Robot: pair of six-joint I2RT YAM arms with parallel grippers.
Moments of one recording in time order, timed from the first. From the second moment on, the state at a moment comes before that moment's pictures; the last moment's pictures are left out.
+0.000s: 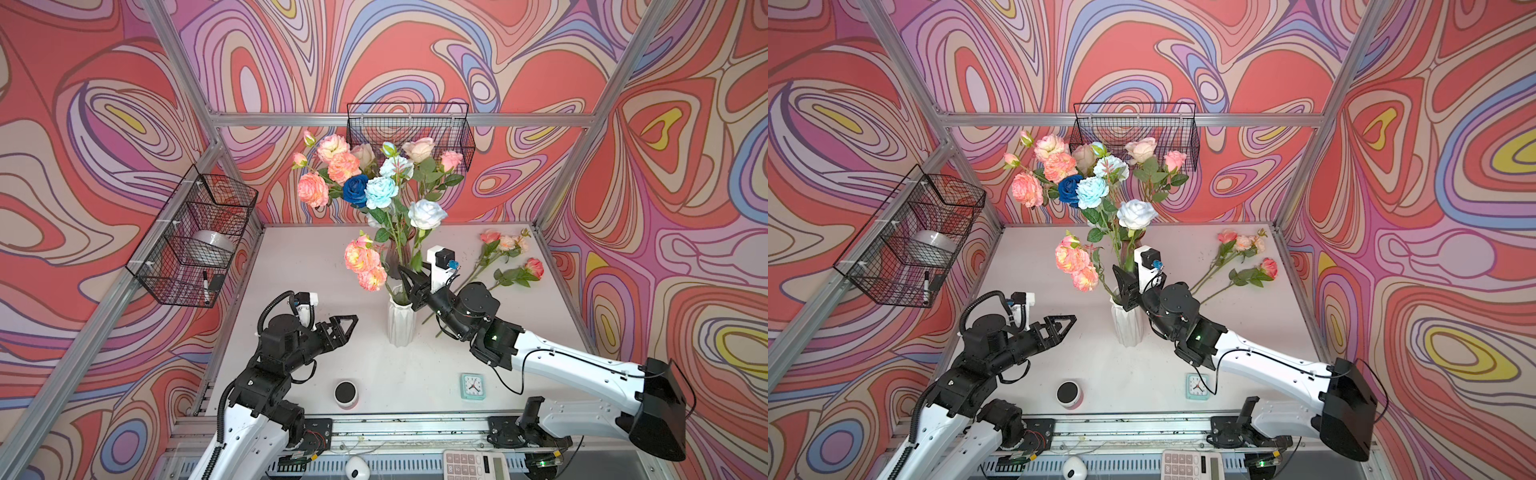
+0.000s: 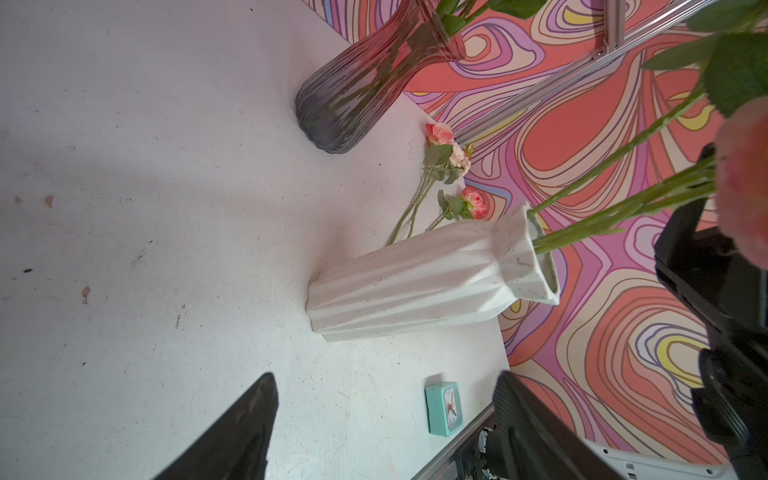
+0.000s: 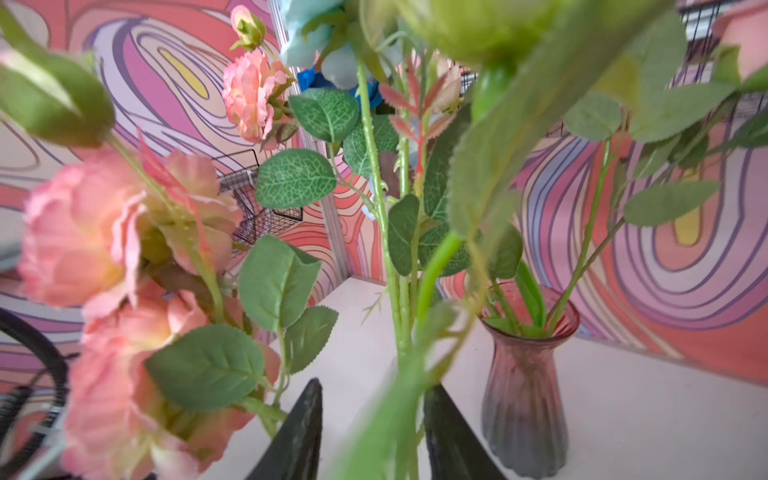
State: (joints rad) left arm -0.33 0.51 0.53 -0.44 0.37 -0.82; right arm 0.96 1.20 0.89 0.40 0.30 0.20
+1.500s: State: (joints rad) left arm -0.33 0.50 0.49 -0.43 0.36 -0.81; right arm 0.34 1.49 0.88 -0.30 0.30 0.82
